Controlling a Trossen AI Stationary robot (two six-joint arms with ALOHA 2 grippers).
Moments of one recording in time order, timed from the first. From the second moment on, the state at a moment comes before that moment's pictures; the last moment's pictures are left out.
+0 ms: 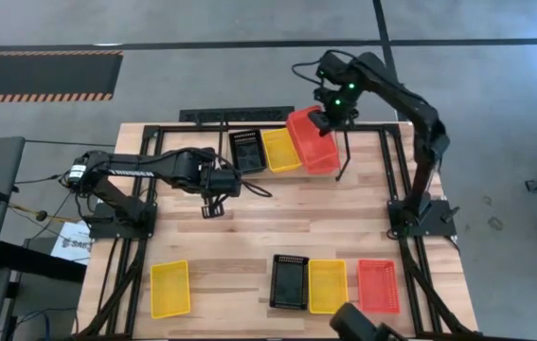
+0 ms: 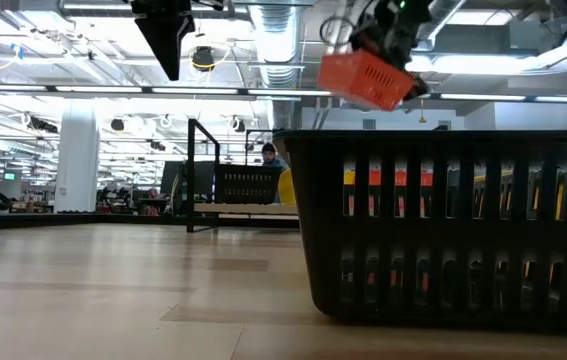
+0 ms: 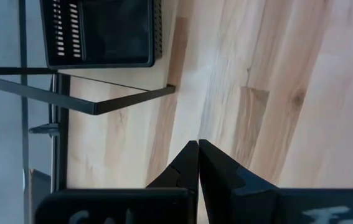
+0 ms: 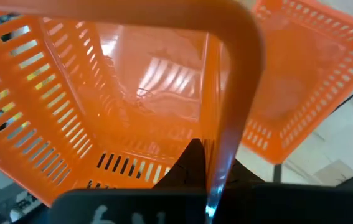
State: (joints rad) left arm -0.04 1.55 1.56 -1.43 -0.36 -0.18; right arm -0.77 1.87 2.02 -1.57 -0.47 0.24
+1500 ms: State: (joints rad) left arm -0.04 1.55 1.56 -1.40 -0.37 -0.14; right arm -0.82 1.90 1.73 -1.46 -0.21 0.41
